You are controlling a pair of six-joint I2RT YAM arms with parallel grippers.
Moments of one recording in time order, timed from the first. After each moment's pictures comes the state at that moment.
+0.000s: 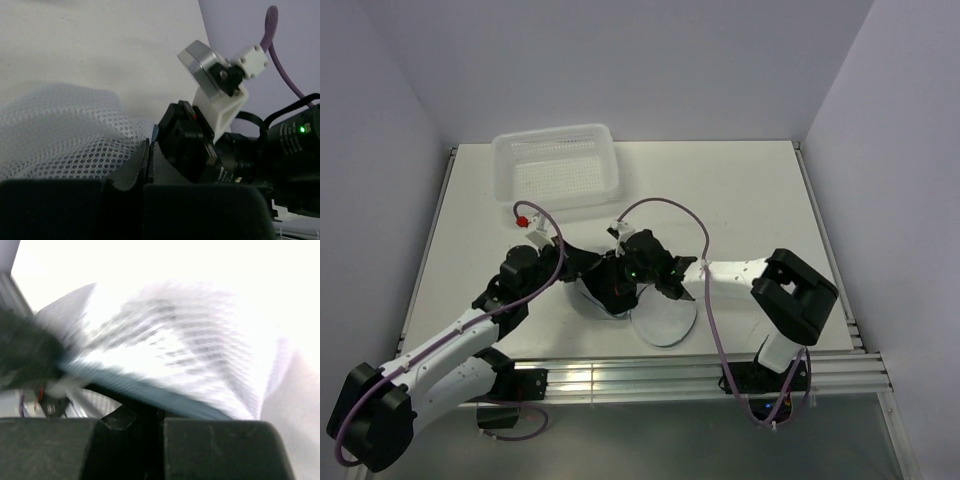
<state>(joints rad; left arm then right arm) -0.57 0.90 0.40 0.29 0.13 -0.88 0.93 1.63 0.82 0.25 -0.20 0.54</state>
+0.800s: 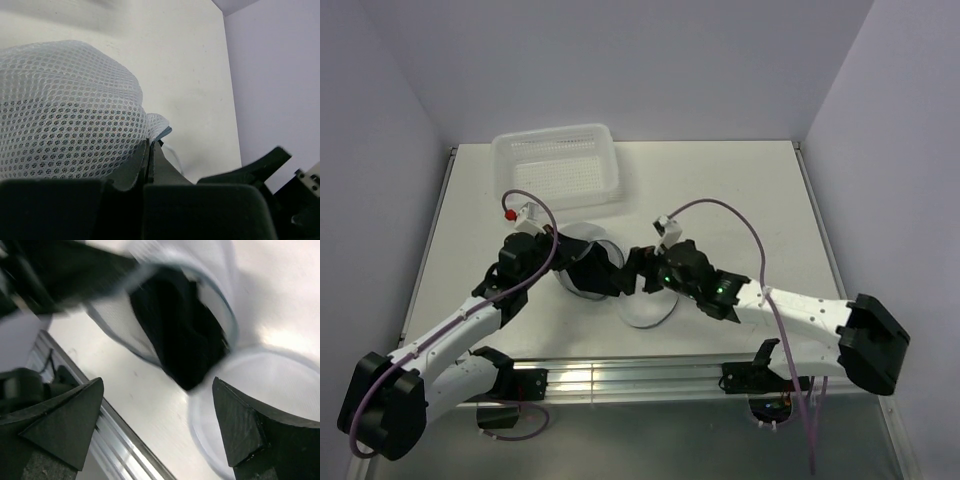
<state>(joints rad) -0.47 0.97 0.45 0.24 0.08 -0.92 0.94 1.24 0.70 0.16 0.04 0.68</state>
